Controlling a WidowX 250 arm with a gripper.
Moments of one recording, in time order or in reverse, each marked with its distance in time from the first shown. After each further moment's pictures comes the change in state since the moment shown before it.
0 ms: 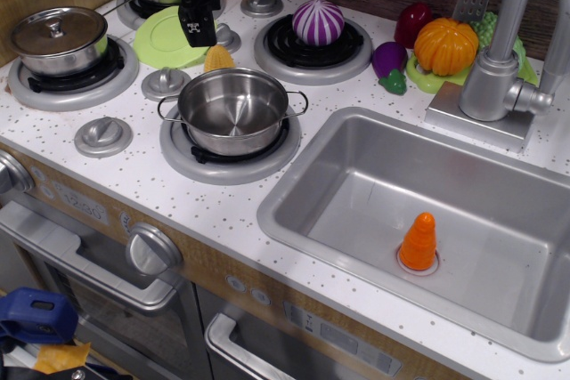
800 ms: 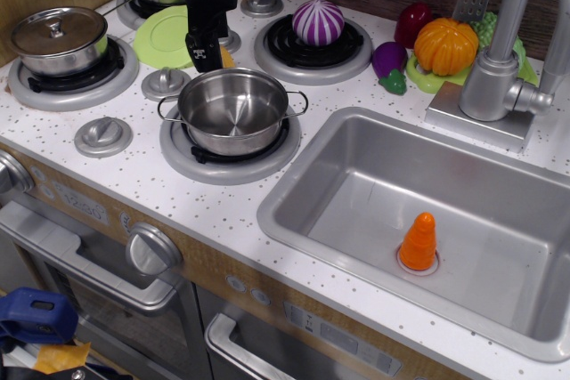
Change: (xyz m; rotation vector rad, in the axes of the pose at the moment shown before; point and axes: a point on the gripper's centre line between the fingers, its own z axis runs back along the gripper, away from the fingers) arm 0.004 -0.004 -0.033 -0.042 -0.034 -0.042
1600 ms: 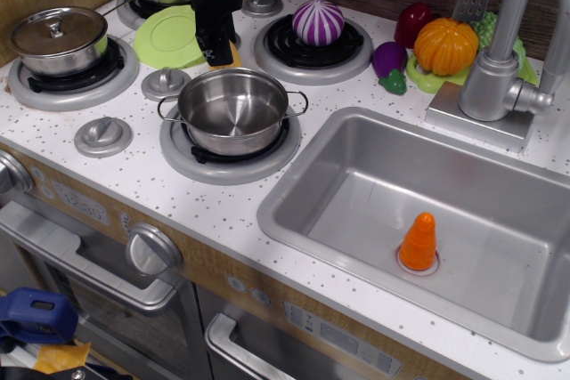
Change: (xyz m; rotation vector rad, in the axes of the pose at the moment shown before) arm 0.003 0.012 -0.014 -0.015 -0.066 0.024
